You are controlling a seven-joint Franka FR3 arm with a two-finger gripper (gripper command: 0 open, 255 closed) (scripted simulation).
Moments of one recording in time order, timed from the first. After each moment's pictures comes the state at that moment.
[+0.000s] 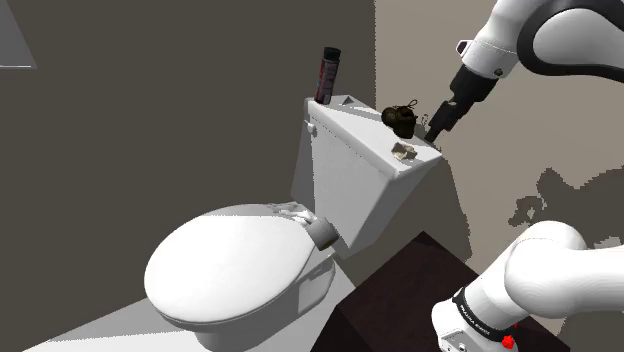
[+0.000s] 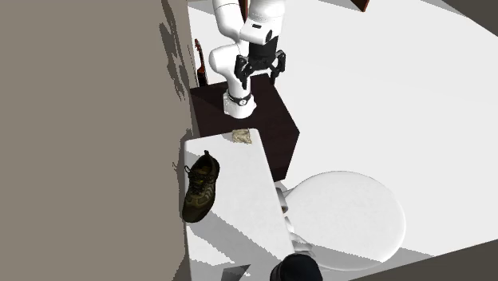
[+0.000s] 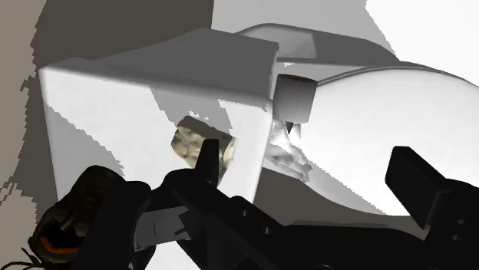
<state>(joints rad) 0.02 -0.82 0.00 -2.36 -0.10 1.65 -0.03</state>
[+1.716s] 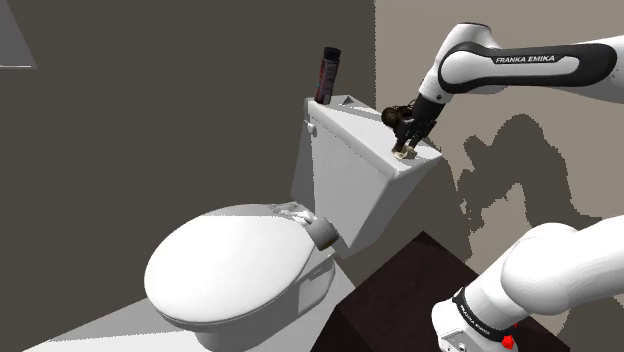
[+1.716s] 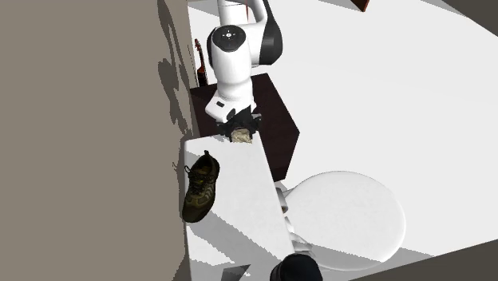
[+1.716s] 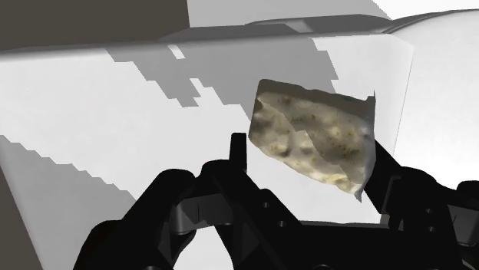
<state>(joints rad) -0.06 -0.43 -0.19 -2.35 -0.04 1.96 -0.05</state>
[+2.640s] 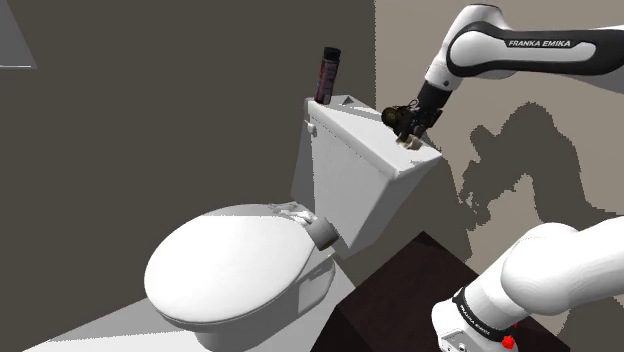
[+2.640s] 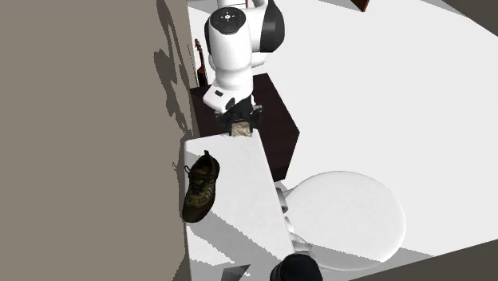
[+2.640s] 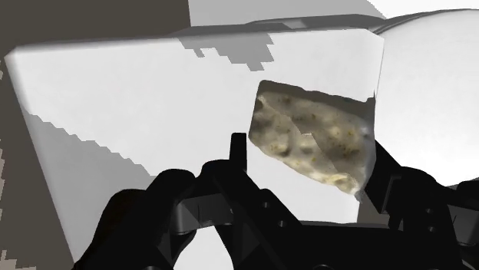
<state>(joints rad) -0.06 -0.44 -0.18 -2.27 -0.04 1.86 -0.05</state>
